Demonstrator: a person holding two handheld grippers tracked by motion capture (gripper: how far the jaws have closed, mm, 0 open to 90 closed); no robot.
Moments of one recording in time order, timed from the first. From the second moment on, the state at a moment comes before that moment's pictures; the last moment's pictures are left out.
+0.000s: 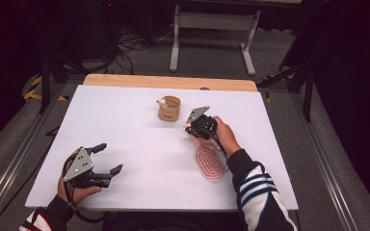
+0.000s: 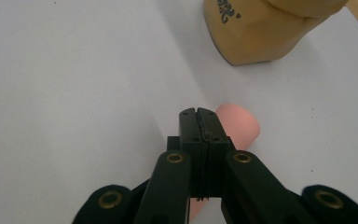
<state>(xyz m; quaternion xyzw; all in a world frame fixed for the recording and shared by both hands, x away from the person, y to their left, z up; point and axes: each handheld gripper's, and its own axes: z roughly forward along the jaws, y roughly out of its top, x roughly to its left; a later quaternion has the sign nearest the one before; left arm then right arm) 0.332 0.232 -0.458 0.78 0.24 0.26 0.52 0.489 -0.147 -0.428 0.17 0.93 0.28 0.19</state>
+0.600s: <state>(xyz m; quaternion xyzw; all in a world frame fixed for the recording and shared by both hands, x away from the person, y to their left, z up) 0.333 0.229 -0.460 0.78 0.24 0.26 0.52 0.500 -0.162 -0.438 0.20 0.93 0.24 0.19</state>
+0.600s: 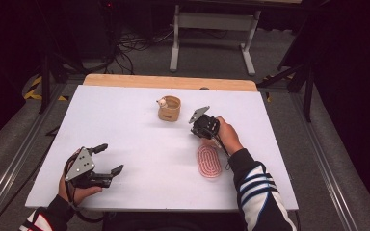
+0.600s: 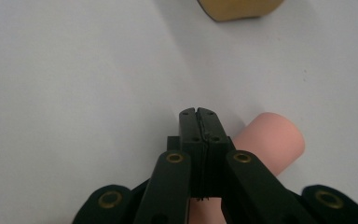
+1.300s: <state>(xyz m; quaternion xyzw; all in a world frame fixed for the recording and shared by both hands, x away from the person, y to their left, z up) 0.334 0.226 -0.463 0.79 0.24 0.25 0.50 0.480 -0.240 -0.438 0.32 0.90 0.22 0.19</state>
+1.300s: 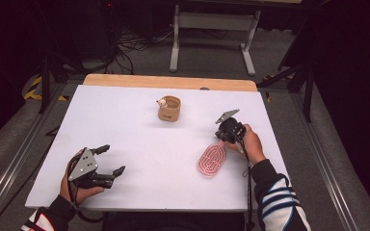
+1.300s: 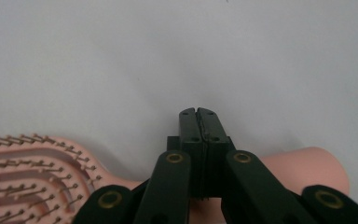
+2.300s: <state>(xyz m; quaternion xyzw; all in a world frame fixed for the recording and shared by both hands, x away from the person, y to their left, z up) 0.333 0.224 -0.464 0.80 0.23 0.25 0.50 0.405 -0.294 -0.437 0.37 0.89 0.22 0.17</state>
